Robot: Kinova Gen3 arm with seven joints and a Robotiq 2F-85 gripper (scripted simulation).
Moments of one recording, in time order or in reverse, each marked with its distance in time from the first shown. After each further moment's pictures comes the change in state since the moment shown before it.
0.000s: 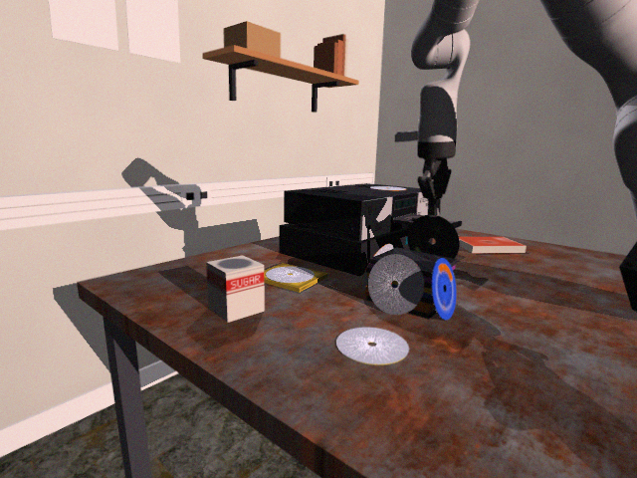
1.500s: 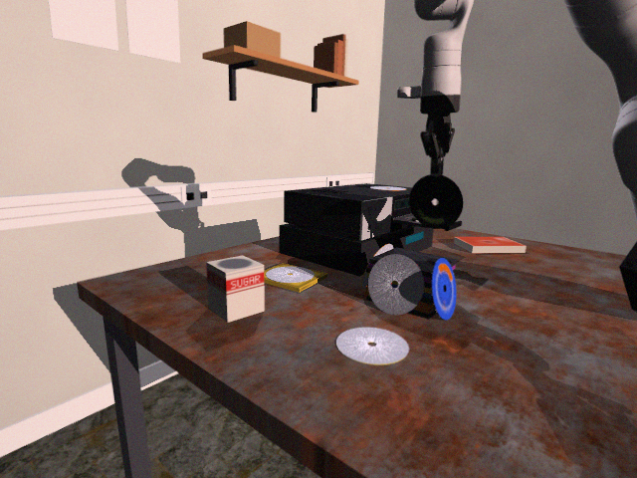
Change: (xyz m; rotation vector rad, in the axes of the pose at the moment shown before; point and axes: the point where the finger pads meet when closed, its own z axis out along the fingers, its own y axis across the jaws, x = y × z) arm 0.001 0.010 -0.086 0.000 0.007 -0.001
